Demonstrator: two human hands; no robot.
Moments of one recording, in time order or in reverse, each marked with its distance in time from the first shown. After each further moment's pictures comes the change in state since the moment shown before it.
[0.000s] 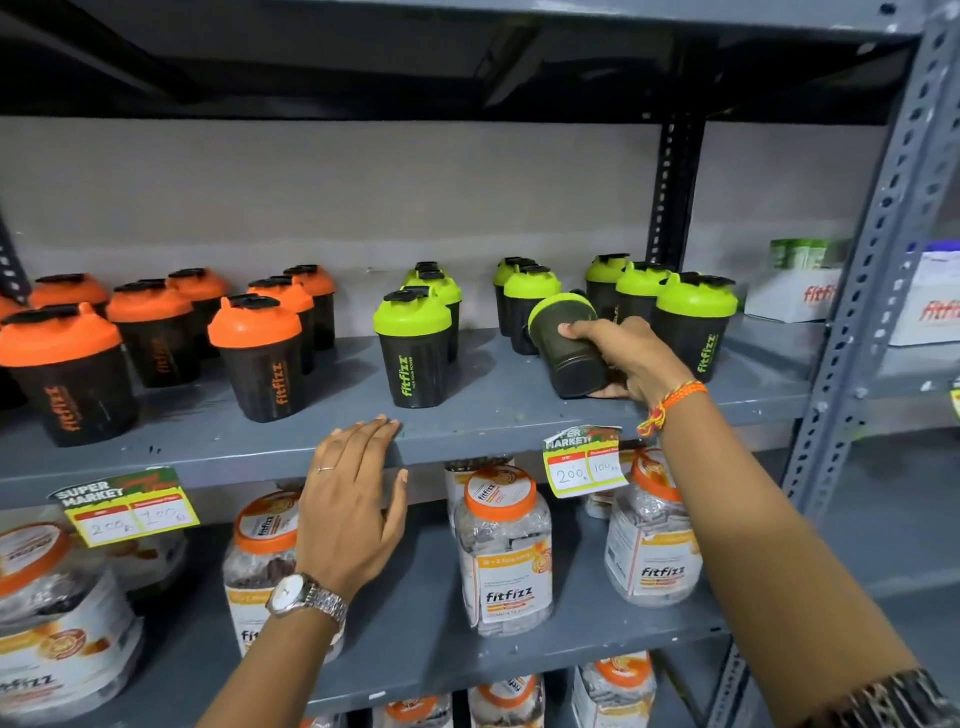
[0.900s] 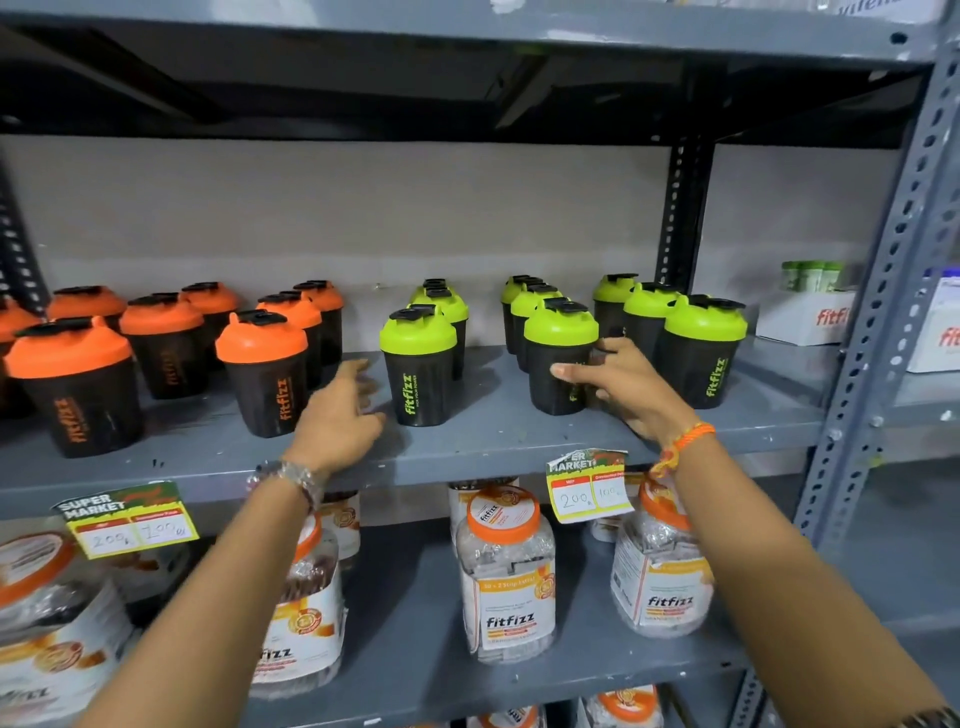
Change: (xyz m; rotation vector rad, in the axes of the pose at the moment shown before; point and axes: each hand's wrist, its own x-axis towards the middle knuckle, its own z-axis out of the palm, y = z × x) left_hand 0.104 -0.027 -0.023 -0.485 -0.342 -0.480; right_hand 0.038 0.033 -0.001 -0.076 -0.109 -0.191
